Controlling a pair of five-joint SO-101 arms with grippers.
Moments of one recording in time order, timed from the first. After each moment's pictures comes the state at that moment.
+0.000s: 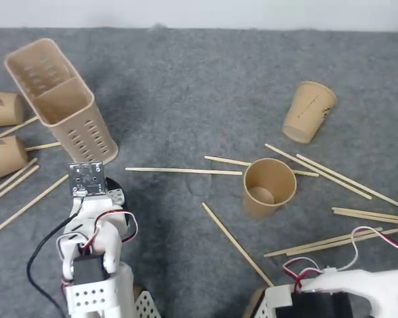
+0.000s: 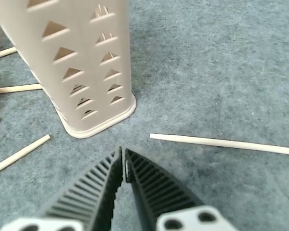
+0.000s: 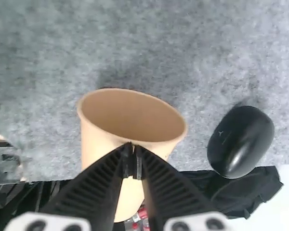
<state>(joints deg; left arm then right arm) -14.7 -103.0 96.5 58.2 2.9 79.2 -38.8 44.9 73.3 90.2</state>
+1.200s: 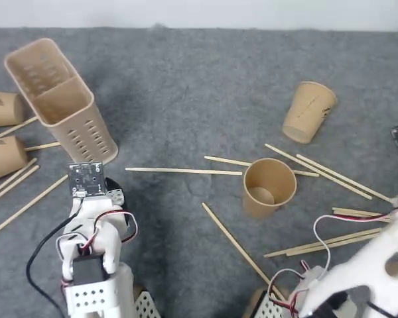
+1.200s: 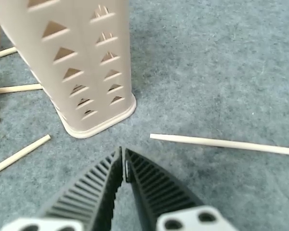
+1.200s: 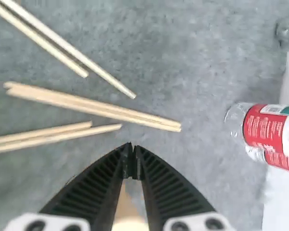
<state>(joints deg) -14.7 -103.0 96.5 58.2 2.9 46.2 -39.3 27.9 76.5 60.6</state>
